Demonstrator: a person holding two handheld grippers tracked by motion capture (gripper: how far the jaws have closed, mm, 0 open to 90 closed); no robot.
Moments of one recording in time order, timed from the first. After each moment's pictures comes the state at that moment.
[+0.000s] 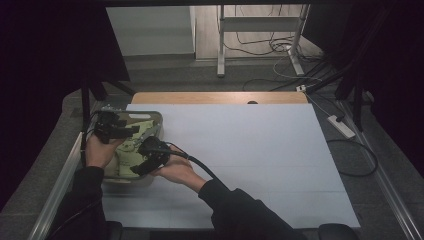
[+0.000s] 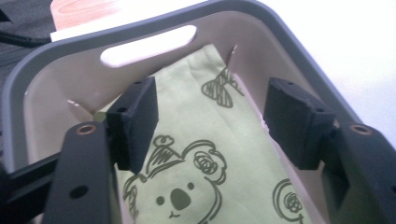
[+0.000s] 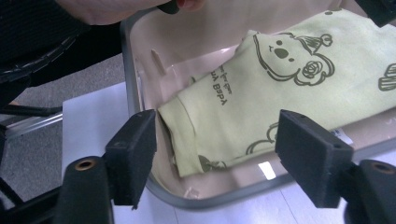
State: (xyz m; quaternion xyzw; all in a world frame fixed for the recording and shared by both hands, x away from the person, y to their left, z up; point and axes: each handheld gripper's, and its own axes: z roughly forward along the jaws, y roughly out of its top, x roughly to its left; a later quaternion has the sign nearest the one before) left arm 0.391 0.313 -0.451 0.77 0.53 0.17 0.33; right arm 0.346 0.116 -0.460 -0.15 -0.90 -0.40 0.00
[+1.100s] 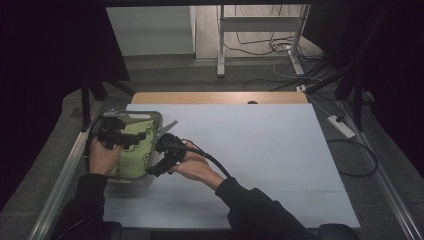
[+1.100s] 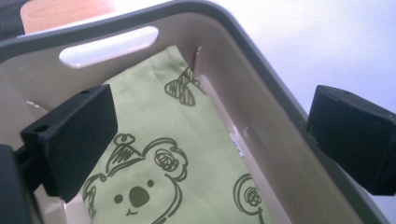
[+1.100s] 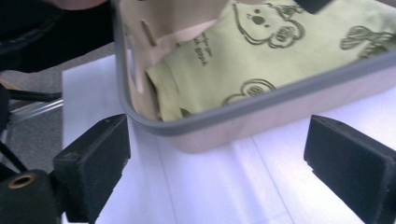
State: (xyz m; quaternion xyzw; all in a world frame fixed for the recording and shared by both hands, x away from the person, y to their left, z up) left arm 0.373 0.297 -0.451 0.76 0.51 0.17 0.36; right arm 0.356 0.073 -0.453 -0.15 -0.91 -0.38 0.01
